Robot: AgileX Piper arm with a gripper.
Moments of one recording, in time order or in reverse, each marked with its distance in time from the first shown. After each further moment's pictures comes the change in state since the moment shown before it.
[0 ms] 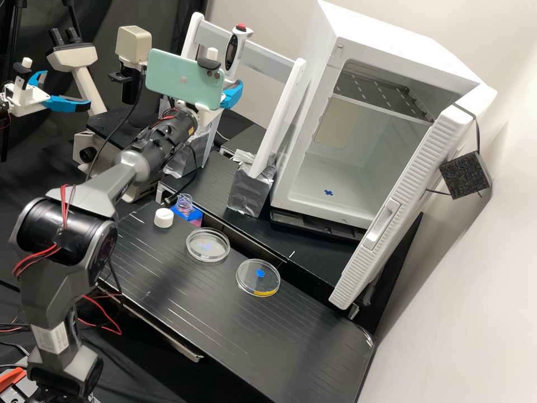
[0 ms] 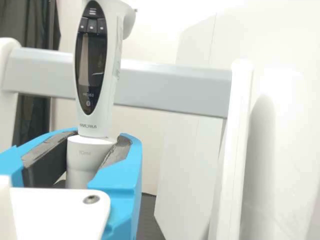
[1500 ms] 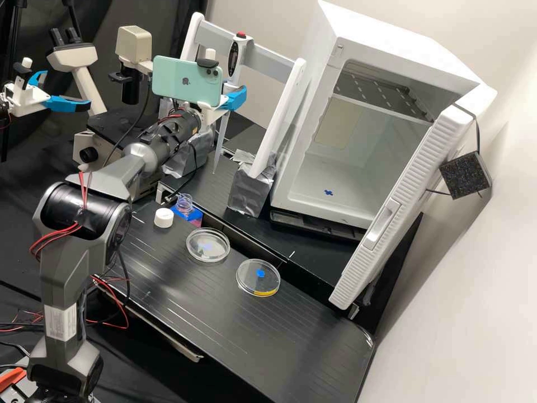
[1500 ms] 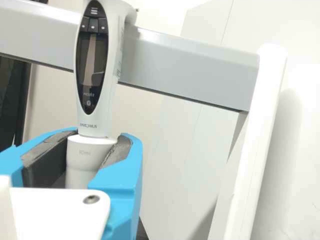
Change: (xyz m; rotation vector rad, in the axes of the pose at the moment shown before) arm 0.047 -0.023 0.004 -0.120 -0.066 -0.020
